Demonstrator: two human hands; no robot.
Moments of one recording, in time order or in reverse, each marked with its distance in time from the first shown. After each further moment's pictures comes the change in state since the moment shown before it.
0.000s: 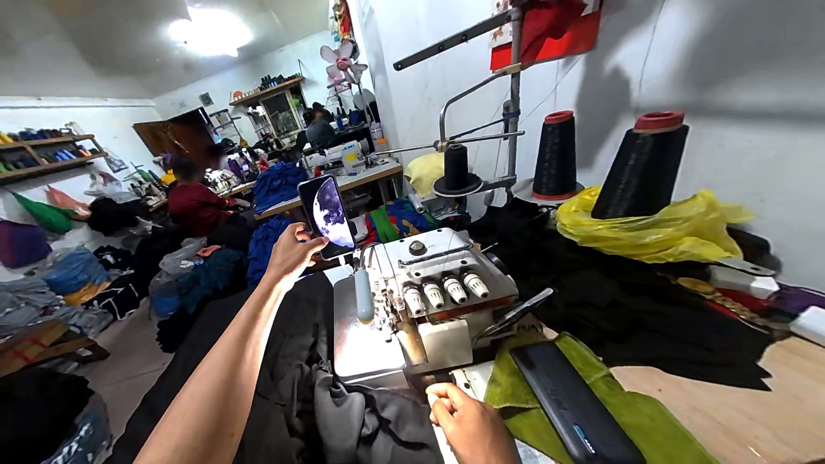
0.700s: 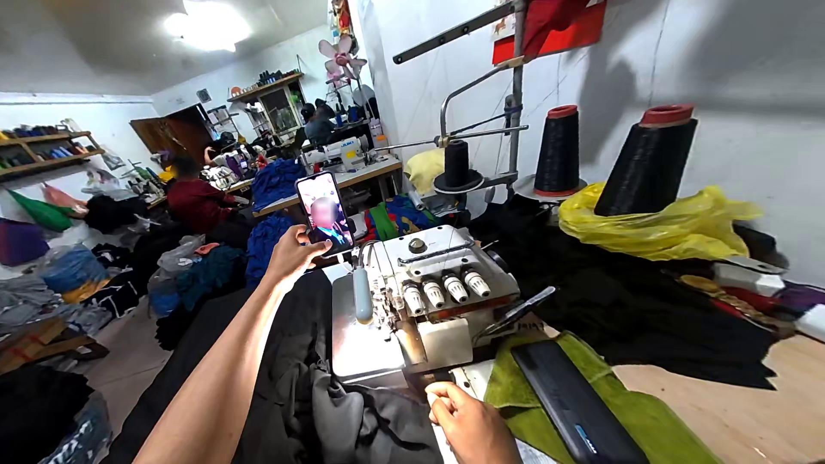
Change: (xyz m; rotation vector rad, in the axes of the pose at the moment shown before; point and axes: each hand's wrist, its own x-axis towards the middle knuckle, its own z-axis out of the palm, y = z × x) left_hand 0.004 -0.012 0.004 0.001 -0.035 -0.015; right_hand -0.001 0.001 0.000 0.027 0.009 -0.008
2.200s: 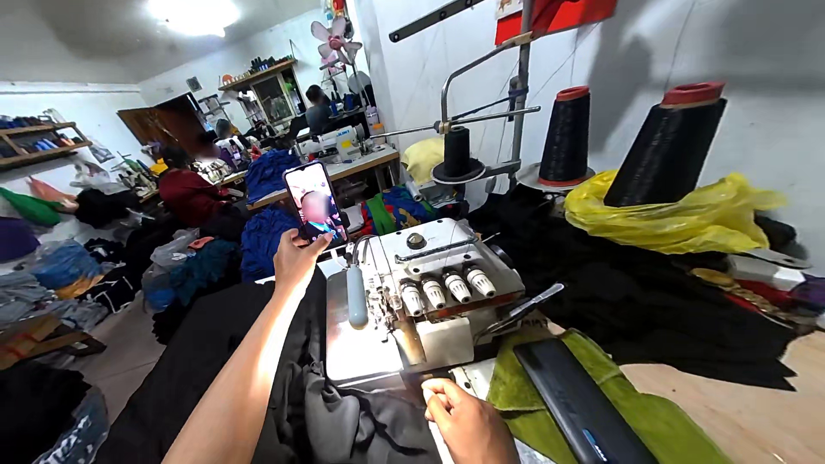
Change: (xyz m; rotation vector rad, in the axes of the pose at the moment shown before) left_hand -0.004 -0.025 0.036 0.071 0.271 0.009; right_hand 0.005 -0.004 0.005 -0.053 0.042 0.006
